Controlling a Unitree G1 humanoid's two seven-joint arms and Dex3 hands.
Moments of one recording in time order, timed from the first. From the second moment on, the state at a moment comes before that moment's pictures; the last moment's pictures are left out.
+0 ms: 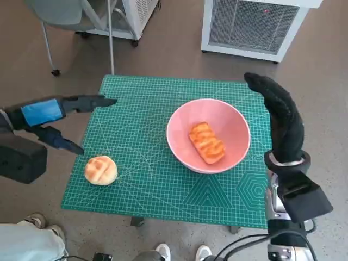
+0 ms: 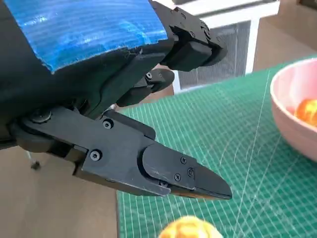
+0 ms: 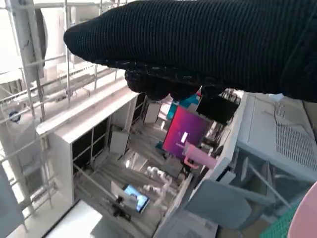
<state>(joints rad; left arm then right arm) -0.71 1.02 -0.14 0.52 0.27 -0.68 -0.76 -0.53 -0.18 -0.08 0.40 0.10 -0.81 0.19</state>
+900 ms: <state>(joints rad) -0.62 0.93 -0.29 0.74 0.47 -0.68 -0.70 -0.54 -0.19 -0.09 0.40 0.14 -0.81 0.25</state>
